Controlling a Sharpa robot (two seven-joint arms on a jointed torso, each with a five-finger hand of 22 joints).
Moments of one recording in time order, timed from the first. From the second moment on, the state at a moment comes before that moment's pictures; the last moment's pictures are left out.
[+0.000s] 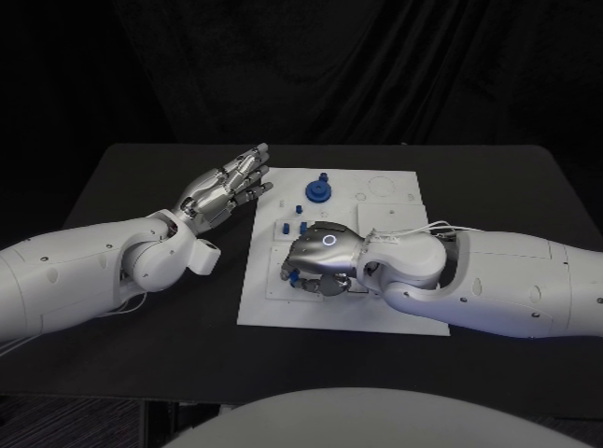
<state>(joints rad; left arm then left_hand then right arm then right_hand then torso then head) 1.18 -0.85 -0.21 1.39 -0.17 0.07 0.65 1.10 0.29 -0.29 0.29 0.20 0.13 -0.05 0.02 0.02 0.02 0.07 0.05 0.01 0.00 0.11 0.00 0.00 0.17 0.02 0.26 0.01 0.04 1.20 -0.60 -0.25 1.61 -1.92 -0.28 0.03 1.46 -0.14 0.46 0.09 0.30 1.04 0.12 0.12 0.14 1.19 0.07 0.15 0.07 1.47 -0.03 1.39 1.30 0.09 1.43 0.08 1.18 1.31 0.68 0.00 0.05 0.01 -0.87</state>
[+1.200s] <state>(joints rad) 1.17 -0.87 -0.21 1.39 -0.17 0.07 0.65 1.10 0.29 -0.29 0.29 0.20 0.14 -0.03 0.02 0.02 0.02 0.07 0.05 0.01 0.00 0.12 0.00 0.00 0.17 0.02 0.26 0.01 0.04 1.26 -0.77 -0.24 1.74 -1.86 -0.41 0.04 1.40 -0.18 0.27 0.22 0.31 0.80 0.00 0.07 0.09 0.88 0.08 0.14 0.11 1.46 -0.03 1.37 1.30 0.09 1.41 0.08 1.14 1.31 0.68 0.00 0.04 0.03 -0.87</state>
